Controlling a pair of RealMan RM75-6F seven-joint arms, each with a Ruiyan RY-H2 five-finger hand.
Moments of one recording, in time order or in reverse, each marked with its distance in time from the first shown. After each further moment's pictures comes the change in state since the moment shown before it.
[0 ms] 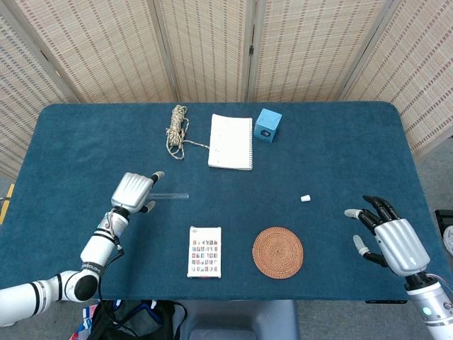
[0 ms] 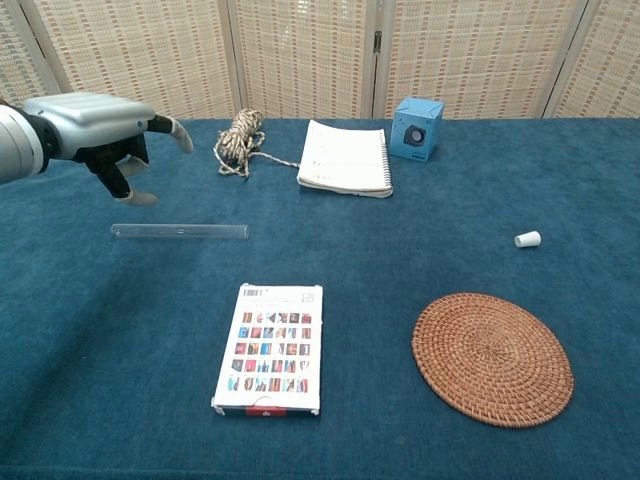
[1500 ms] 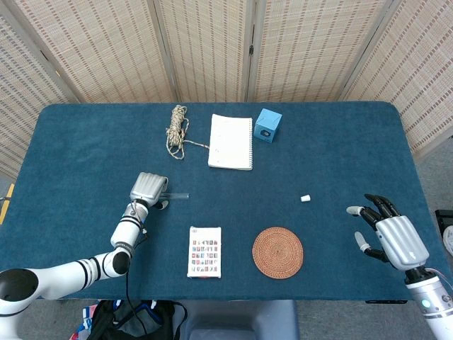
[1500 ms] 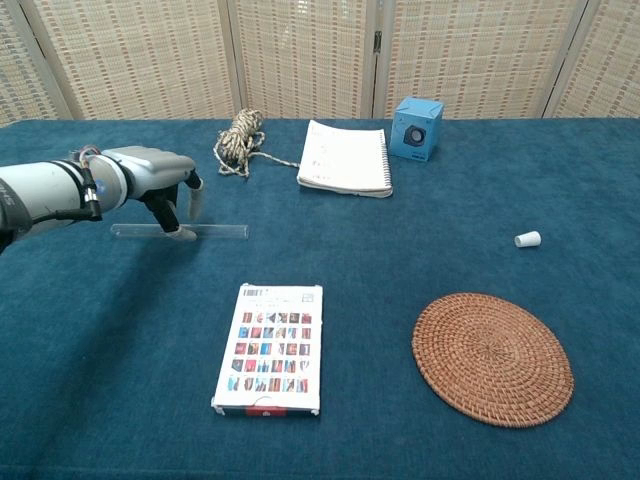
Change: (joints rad) left arm -0.208 -0.245 0.075 0.387 -0.331 -0.122 0.046; right arm 0.025 -0.026 -0.003 0.063 0.046 -0.030 0.051
